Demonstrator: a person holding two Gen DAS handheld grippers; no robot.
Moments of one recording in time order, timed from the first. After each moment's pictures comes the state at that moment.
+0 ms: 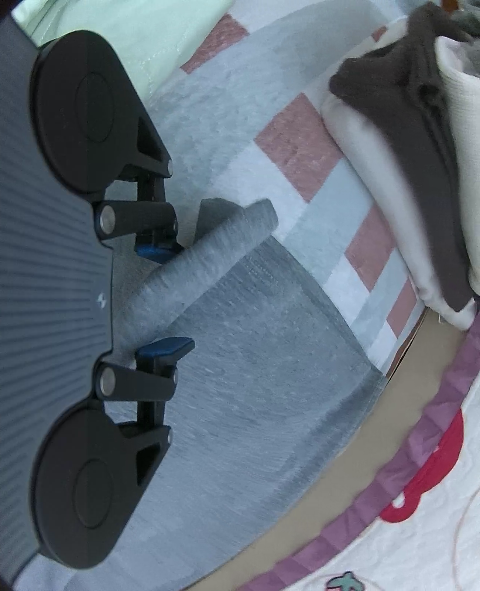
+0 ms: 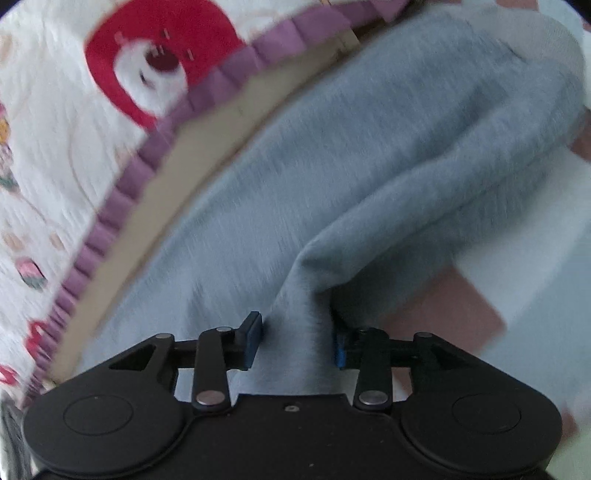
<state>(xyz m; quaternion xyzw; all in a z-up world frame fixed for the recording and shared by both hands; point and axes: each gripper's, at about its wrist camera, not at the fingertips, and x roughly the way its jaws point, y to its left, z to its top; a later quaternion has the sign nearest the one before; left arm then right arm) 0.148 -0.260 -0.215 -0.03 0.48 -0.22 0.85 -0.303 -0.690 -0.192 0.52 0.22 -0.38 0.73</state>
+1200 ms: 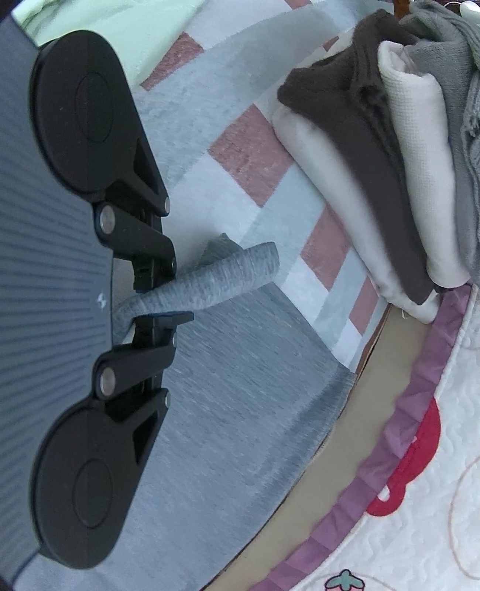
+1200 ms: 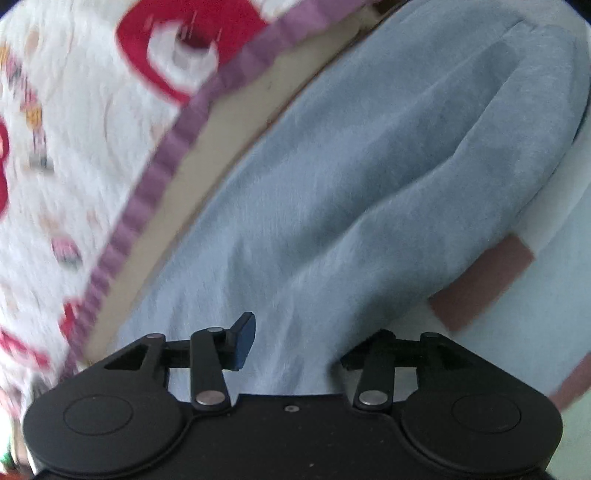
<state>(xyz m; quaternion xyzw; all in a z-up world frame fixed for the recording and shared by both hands) 0.147 -0.266 -0.200 -0.01 0.43 -0.20 0.88 -0.289 -0.668 -0.194 0.54 0.23 -0.32 0.74</state>
